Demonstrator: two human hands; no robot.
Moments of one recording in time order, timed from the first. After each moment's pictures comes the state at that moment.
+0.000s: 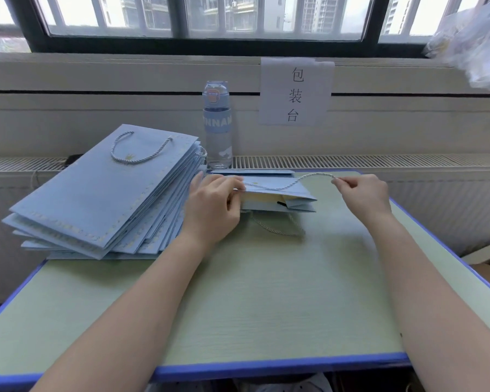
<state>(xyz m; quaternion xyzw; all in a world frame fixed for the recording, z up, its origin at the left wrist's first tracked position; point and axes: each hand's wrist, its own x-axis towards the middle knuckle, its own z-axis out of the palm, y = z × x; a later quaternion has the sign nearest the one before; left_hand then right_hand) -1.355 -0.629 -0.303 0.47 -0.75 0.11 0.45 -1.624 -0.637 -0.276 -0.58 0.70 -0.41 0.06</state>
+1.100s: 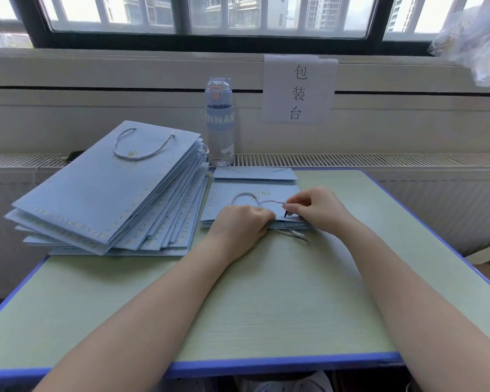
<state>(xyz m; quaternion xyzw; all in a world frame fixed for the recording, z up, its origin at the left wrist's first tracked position) -1.381 -0.625 -0.320 0.39 -0.86 0.13 0.29 -1.570 -0.633 -0.288 -0.71 0.58 -0.31 0.23</state>
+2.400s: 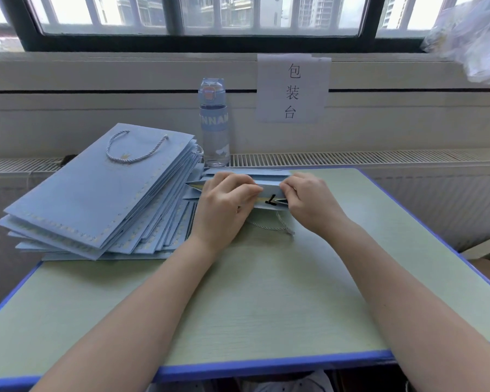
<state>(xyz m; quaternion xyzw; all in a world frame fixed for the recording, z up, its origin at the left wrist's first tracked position) -1.373 -0.631 -0.306 0.35 -0.76 0.16 0.52 -1.552 -0.622 -0.275 -0.77 0.54 -0.33 0.01</state>
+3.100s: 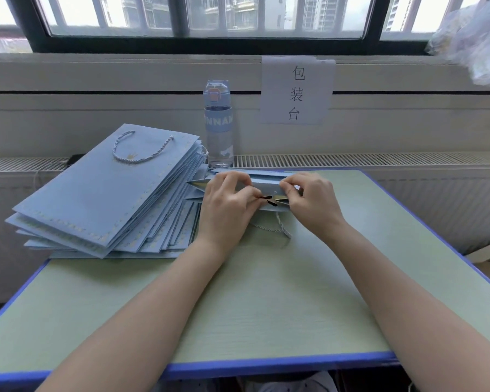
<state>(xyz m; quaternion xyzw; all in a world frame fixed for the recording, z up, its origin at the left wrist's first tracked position) -1.374 -0.627 -0.307 0.42 -0.75 0.18 0.48 -1.542 -0.620 -0.277 -0.71 0.54 -0.44 0.04</state>
